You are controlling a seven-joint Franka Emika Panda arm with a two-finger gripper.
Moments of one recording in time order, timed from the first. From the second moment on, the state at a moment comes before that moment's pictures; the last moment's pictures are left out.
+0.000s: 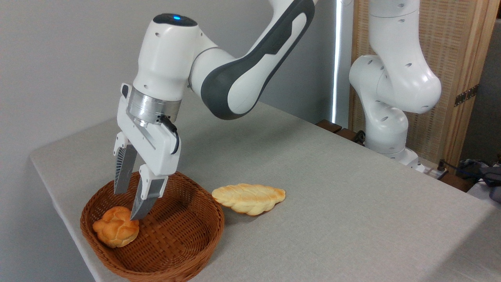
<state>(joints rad) -0.12 0.13 -0.06 -1.98 -0.14 2.60 0.74</state>
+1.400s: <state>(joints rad) -0.12 0.26 -0.09 -1.92 -0.12 2.69 0.74</state>
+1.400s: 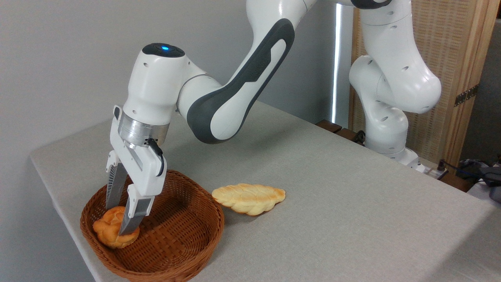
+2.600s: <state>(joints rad) -0.12 0.28 -0.09 -1.92 -0.03 2.69 0.75</state>
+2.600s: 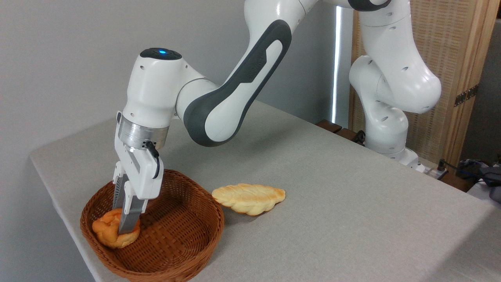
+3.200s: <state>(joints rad) -0.12 0.27 -0.09 -1.91 -0.03 2.69 0.74</state>
